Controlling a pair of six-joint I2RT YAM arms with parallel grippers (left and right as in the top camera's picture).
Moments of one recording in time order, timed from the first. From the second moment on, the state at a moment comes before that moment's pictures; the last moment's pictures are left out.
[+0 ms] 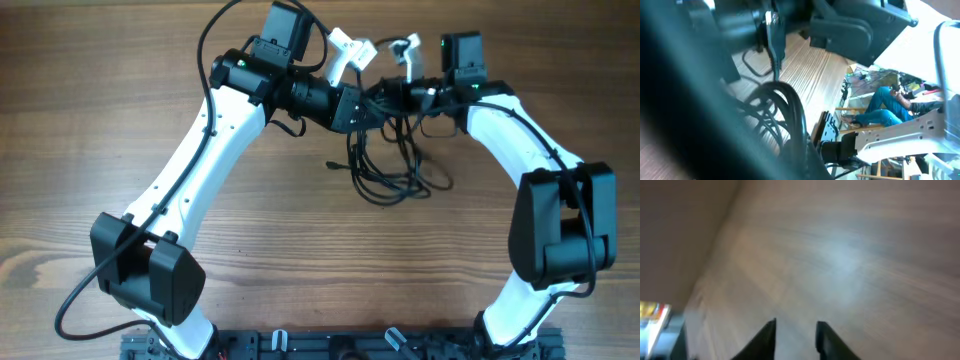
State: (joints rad) left arm -0.44 1.83 1.72 -0.90 0.97 -0.04; right arm 0.14 1.93 1.33 -0.26 -0.86 0.16
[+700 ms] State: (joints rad) left arm -0.44 1.83 1.72 -0.97 0.60 -0.16; right arm -0.26 1.84 1.33 0.00 -0.97 0.56
